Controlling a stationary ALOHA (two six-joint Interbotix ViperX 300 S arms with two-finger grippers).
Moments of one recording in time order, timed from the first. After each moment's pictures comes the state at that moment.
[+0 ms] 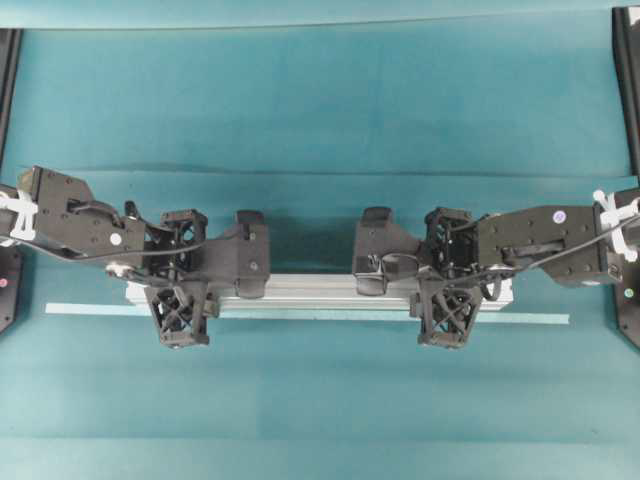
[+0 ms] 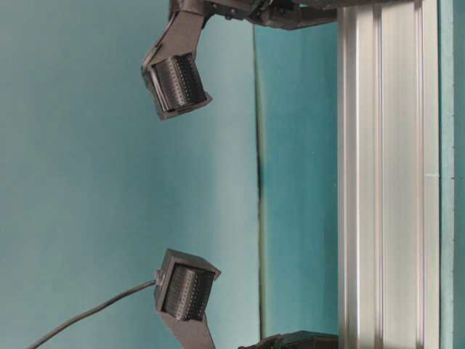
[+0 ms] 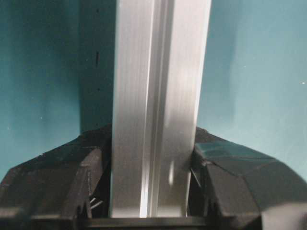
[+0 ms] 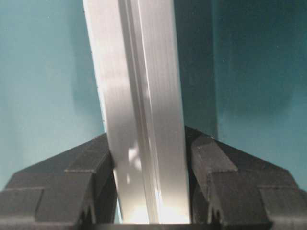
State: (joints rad) left arm 0.00 0.05 0.73 0.02 0.45 -0.06; right arm 0.00 0.07 0.66 0.04 0.61 0.09
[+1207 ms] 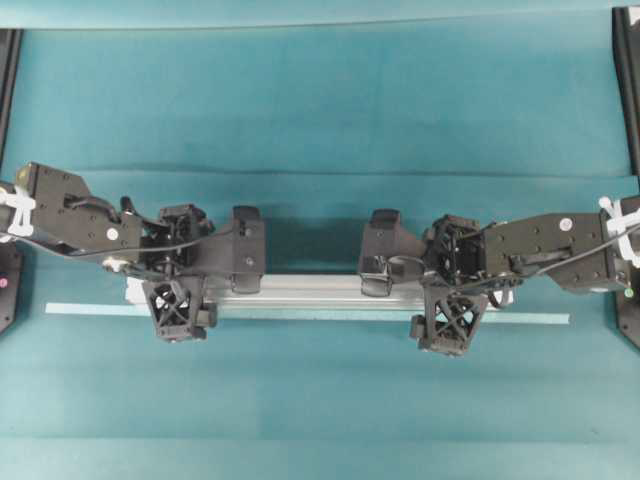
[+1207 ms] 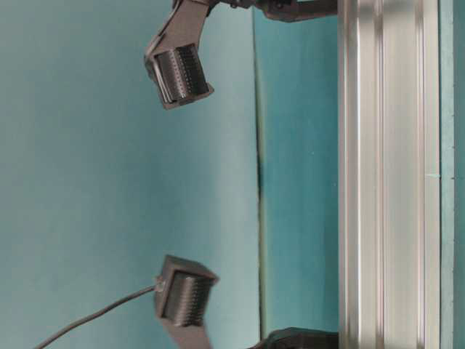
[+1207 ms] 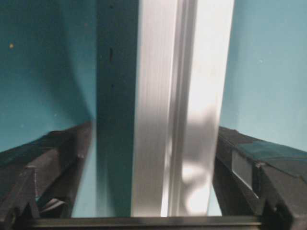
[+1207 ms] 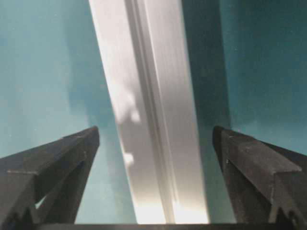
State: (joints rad) left arm 0.02 0.02 0.74 0.02 0.44 -0.05; right arm 0.02 0.04 0.69 0.05 0.58 0.16
